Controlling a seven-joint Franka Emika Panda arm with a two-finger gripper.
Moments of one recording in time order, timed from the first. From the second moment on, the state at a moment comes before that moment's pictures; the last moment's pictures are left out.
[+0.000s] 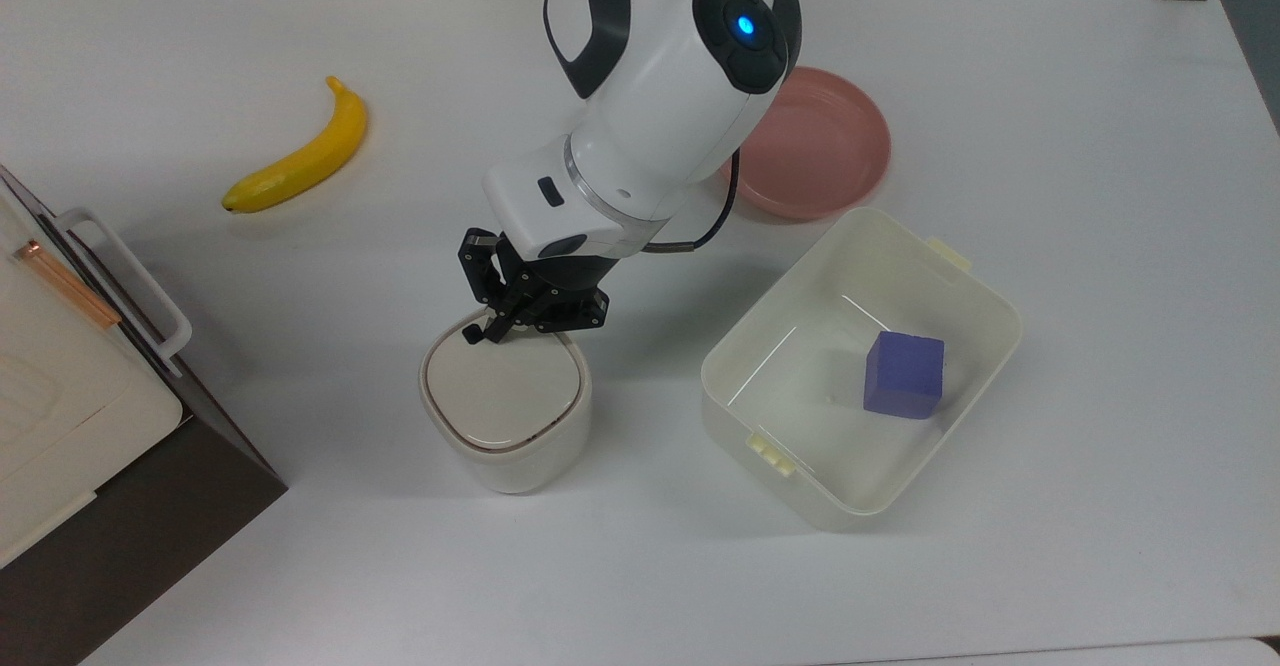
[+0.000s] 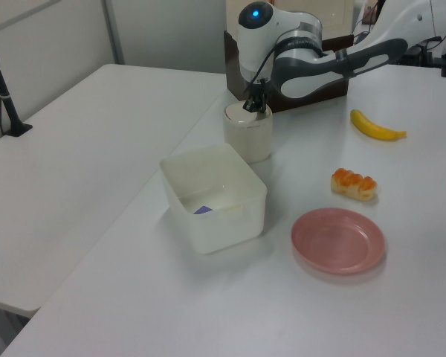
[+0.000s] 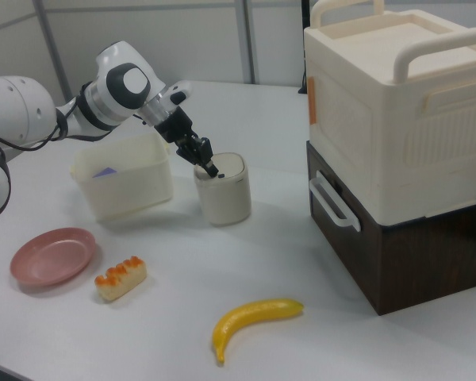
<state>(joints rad) 0.29 0.61 -0.22 -1.27 -0.46 1.96 0.51</state>
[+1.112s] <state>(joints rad) 0.25 0.44 -0.28 -1.26 -0.14 2.06 0.60</state>
